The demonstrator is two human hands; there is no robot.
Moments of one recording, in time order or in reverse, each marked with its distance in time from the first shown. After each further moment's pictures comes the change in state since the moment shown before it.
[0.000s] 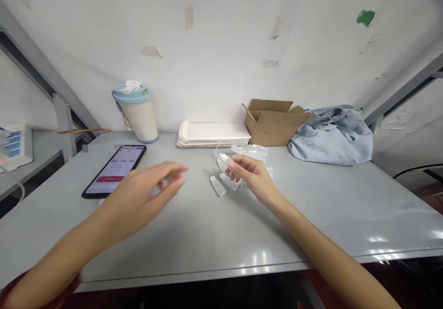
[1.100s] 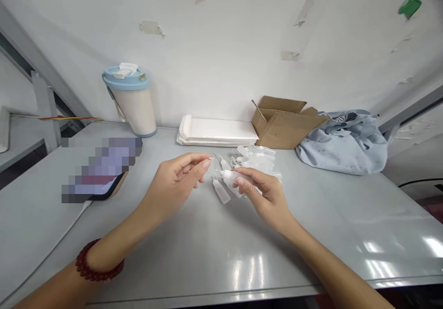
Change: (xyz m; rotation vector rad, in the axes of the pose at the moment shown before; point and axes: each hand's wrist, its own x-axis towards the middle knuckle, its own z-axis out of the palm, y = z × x) left_hand 0.046 0.005 0.049 -0.311 0.069 -0.089; right_hand -0.015 0.002 0.005 -0.366 0.061 -0.229
